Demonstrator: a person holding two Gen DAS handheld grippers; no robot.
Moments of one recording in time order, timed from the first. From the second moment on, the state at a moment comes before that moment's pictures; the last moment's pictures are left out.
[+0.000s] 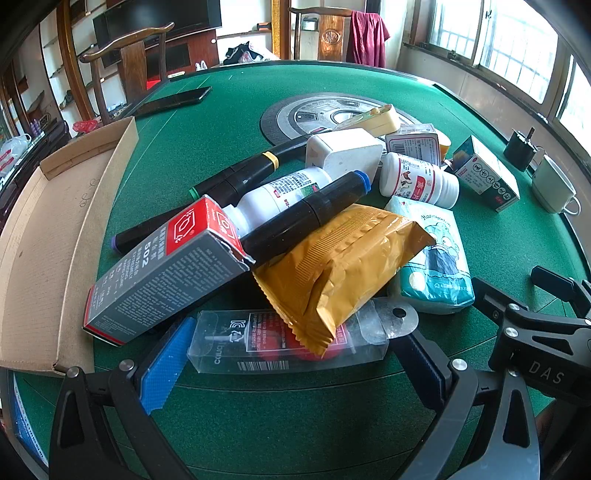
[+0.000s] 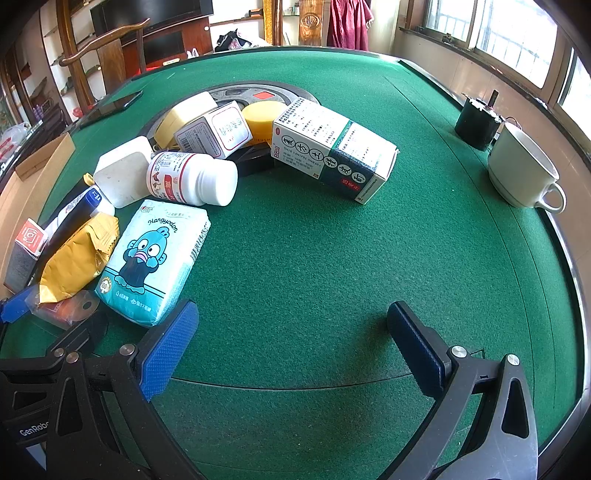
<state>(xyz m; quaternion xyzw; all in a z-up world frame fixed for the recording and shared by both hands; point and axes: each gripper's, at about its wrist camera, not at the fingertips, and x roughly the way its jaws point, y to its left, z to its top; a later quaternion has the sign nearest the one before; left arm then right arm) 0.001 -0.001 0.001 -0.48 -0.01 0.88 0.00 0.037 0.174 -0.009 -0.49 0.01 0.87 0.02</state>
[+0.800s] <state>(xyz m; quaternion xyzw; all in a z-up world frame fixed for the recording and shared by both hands) 0.041 -0.029 0.037 -0.45 0.07 0.86 0.22 0.088 0.204 0.022 -0.41 0.08 0.91 -0.06</state>
